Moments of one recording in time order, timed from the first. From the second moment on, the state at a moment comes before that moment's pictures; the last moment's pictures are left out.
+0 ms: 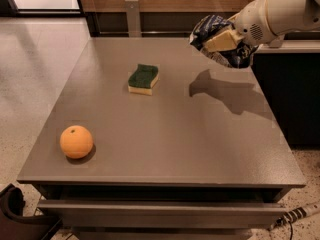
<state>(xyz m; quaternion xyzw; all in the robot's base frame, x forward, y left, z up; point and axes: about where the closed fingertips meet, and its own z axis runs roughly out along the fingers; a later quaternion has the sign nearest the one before) 0.648 -0.153 0.957 -0.47 0.76 0.13 0.44</state>
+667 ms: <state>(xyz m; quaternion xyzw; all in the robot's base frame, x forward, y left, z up) 0.568 -0.113 0.953 -0.52 0.73 0.15 0.43</state>
